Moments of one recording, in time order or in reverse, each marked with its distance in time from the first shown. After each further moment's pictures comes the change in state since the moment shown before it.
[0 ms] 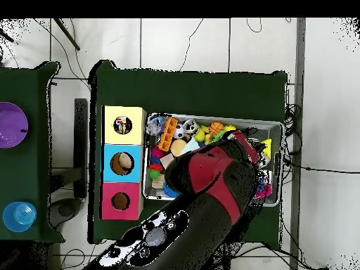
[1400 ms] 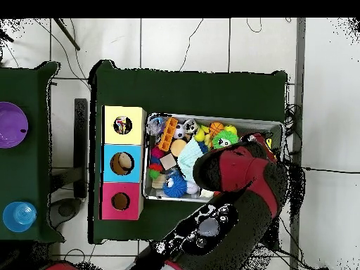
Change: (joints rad) arm -0.149 -0.026 0.099 -0.009 -0.001 -0.002 0.000
